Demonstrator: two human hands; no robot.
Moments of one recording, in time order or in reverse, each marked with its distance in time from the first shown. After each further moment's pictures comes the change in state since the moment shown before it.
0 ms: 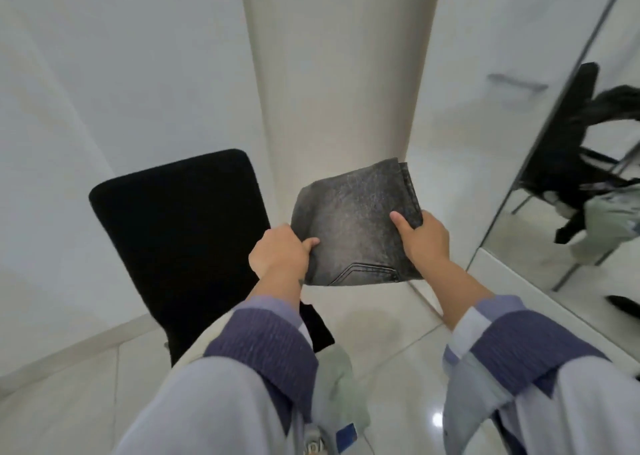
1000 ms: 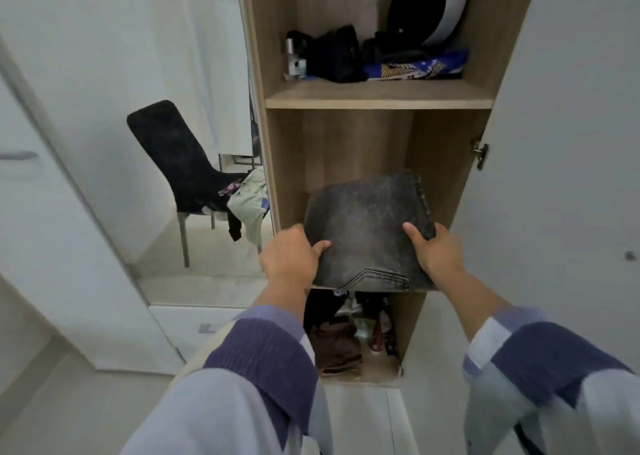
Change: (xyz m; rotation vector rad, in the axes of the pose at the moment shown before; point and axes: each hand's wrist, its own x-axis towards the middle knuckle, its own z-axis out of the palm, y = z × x) left_hand -0.354 0.480 0.192 -0.068 -0.239 1.160; right_hand -0.119 0.303 -0.552 -0.152 0.885 0.556
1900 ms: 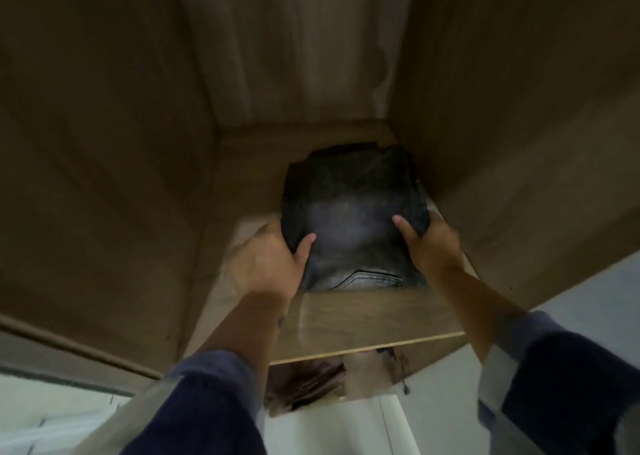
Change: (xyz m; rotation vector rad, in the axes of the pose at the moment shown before) left_hand 0.252 0.005 0.341 0.114 -0.053 0.135; right_hand 0.272 0.204 0.223 -0.224 0.036 0.127
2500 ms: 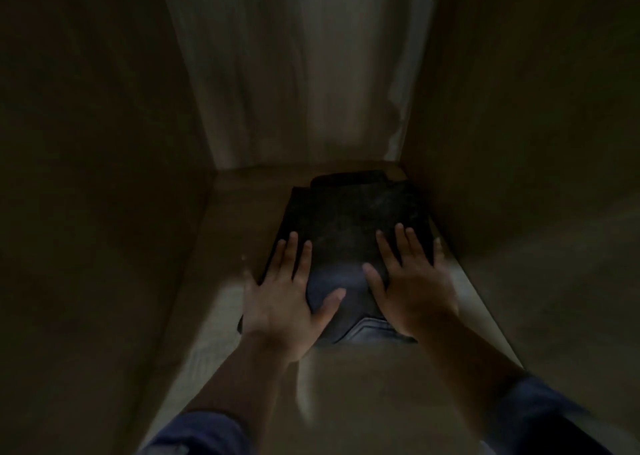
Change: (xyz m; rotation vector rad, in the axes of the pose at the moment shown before) left_hand 0.065 0.010 0.059 0.102 -0.095 0.296; right_hand 0.056 -0.017 0.064 -0.679 -0.028 -0.478
